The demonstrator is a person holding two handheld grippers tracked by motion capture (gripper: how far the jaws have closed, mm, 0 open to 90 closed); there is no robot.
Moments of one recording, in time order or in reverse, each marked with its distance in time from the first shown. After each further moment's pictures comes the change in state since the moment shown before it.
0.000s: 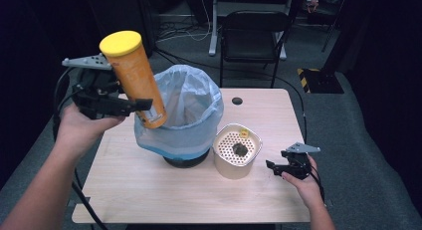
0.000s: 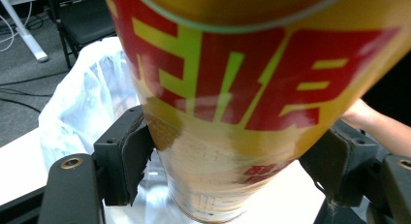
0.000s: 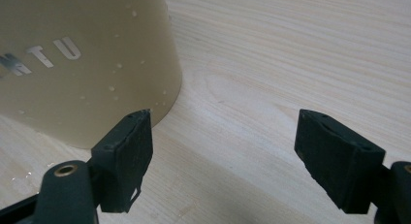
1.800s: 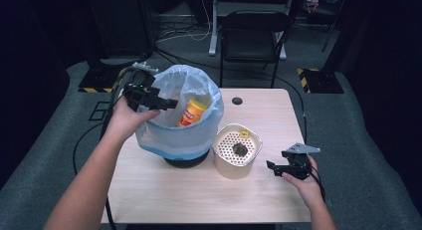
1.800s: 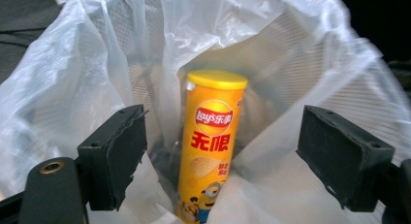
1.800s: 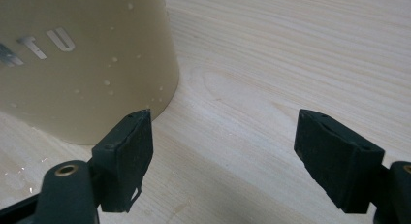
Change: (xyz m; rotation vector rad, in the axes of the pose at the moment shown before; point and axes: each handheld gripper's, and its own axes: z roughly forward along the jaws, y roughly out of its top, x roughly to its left) left arm 0.037 -0.015 0.099 0.153 0.105 -0.074; right arm -0.002 -0.002 0.001 0.002 -0.005 -0.016
